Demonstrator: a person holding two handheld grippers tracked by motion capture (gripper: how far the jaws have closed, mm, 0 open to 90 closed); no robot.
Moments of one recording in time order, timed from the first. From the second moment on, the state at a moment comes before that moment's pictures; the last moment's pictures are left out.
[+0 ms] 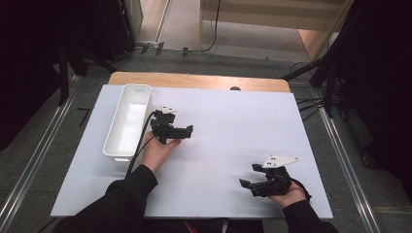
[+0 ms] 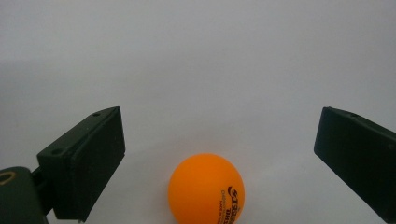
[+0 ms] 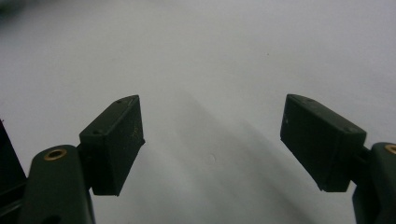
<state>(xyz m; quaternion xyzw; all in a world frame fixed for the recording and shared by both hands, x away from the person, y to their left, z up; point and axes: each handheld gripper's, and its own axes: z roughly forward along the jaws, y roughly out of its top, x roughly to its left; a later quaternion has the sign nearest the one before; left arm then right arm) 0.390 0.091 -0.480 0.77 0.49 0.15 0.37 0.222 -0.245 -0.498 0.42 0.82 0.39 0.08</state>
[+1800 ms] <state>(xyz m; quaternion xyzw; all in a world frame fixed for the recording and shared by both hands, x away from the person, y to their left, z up) 0.380 0.085 -0.513 0.80 0.47 0.18 0.33 0.222 -0.245 -0.498 0.41 0.82 0.39 0.07</state>
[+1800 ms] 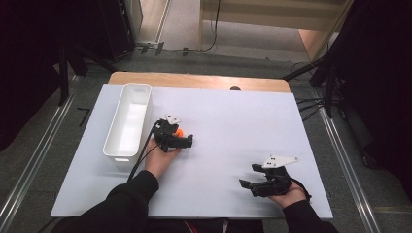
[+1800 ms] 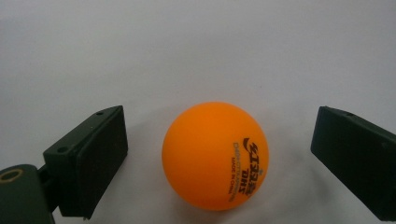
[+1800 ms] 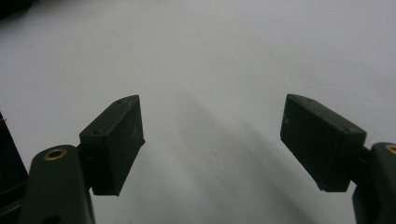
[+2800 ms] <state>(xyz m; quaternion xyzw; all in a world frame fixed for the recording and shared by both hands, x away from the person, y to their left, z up) 0.373 0.083 -0.511 0.79 0.47 0.22 0.32 0.222 -0.243 -0.499 0.41 0.82 0.38 0.07</state>
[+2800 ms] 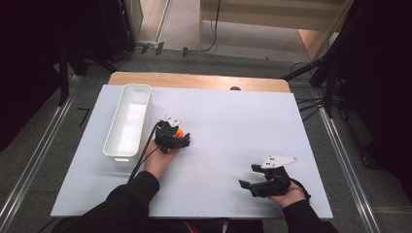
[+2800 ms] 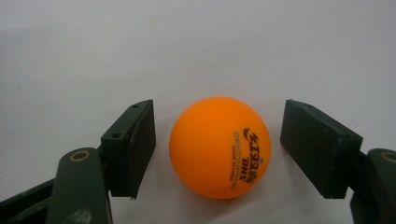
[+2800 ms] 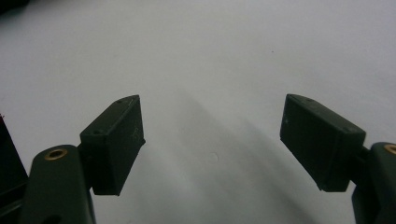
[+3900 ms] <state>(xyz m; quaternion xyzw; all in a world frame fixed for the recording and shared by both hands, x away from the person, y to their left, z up) 0.374 0.087 -0.507 0.78 0.49 0.21 0.32 0.222 -0.243 -0.499 0.41 0.82 0.39 0.07</state>
